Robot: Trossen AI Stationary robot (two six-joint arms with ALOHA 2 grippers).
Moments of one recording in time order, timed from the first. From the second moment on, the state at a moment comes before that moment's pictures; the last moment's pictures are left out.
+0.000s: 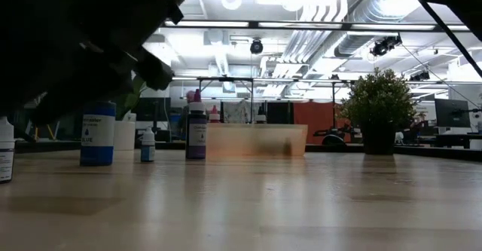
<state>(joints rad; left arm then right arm) -0.37 0.01 0.01 0.05 -0.26 -0.27 0.35 2.60 2.31 -0.51 0.26 0.33</state>
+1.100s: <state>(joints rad) -0.37 0.01 0.01 0.05 -0.26 -0.27 0.35 2.64 2.31 -0.44 0.19 0.31</state>
